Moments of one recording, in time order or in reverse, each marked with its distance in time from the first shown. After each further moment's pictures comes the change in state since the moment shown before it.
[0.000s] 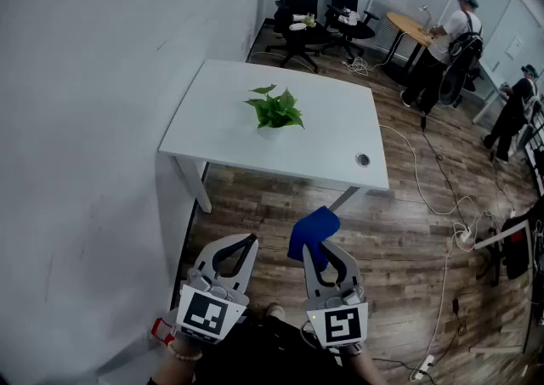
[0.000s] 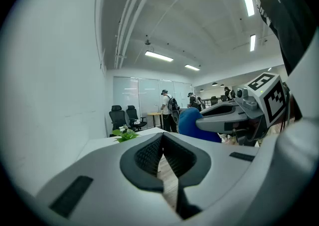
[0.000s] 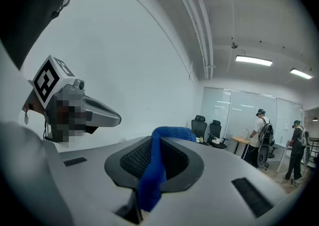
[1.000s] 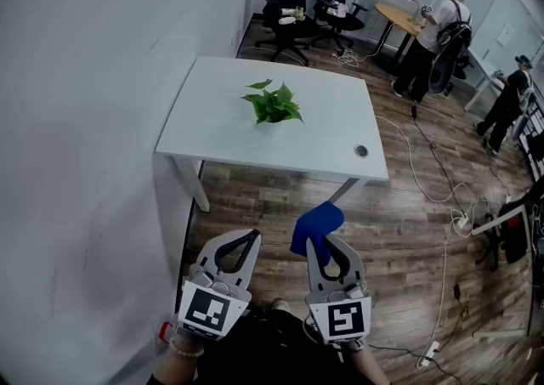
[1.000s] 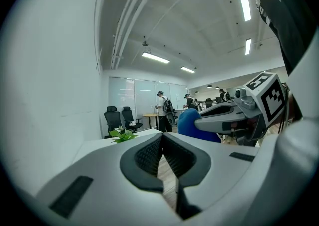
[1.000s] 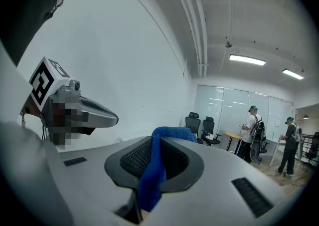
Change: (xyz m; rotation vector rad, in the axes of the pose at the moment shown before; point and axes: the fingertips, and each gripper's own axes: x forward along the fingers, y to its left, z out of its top) left arm -0.004 0.014 -0.004 0.006 -0.032 -0.053; right arm 0.010 0.009 0.001 0.027 0.017 -0.074
